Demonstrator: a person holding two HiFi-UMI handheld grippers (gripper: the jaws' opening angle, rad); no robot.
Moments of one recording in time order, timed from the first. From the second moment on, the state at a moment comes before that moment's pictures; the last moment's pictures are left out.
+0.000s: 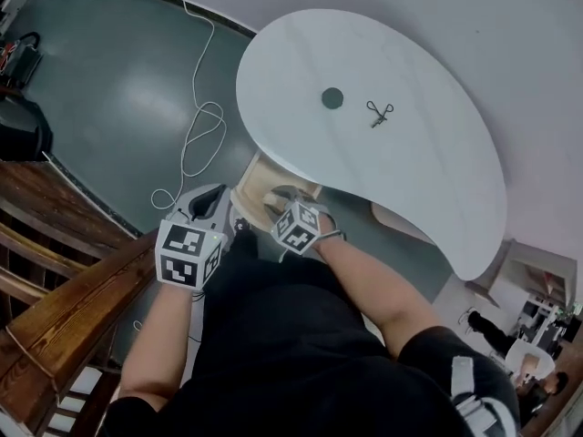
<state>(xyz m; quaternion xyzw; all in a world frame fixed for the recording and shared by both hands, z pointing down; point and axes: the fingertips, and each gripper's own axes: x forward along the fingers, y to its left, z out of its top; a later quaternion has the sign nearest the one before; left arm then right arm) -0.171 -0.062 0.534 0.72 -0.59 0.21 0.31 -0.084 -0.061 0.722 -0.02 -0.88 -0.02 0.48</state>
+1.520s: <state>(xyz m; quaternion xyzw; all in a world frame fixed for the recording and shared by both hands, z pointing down) -0.187 -0.045 0.553 0.69 -0.61 0.20 0.34 -0.101 -0.088 0.771 0.02 -0.85 -0.03 0.52</state>
